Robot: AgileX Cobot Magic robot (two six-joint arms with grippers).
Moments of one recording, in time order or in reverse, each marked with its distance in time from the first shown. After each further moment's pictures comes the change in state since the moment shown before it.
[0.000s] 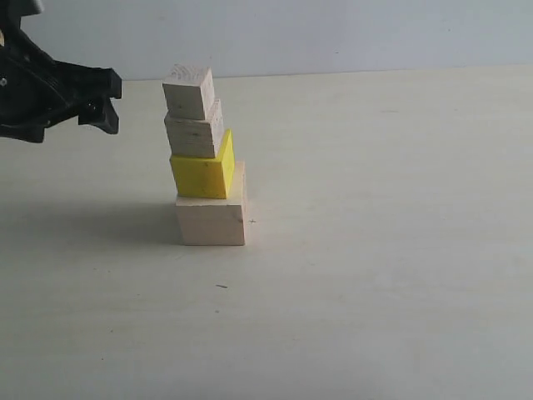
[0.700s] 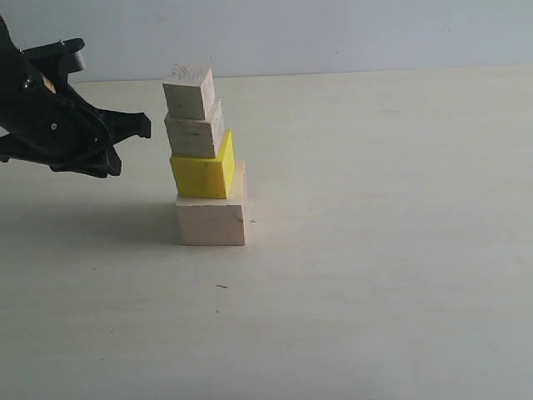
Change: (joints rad) left arm 0.023 0.174 0.032 -0.169 -0.118 0.122; right arm 0.000 0.000 0.000 0.000 0.000 0.000
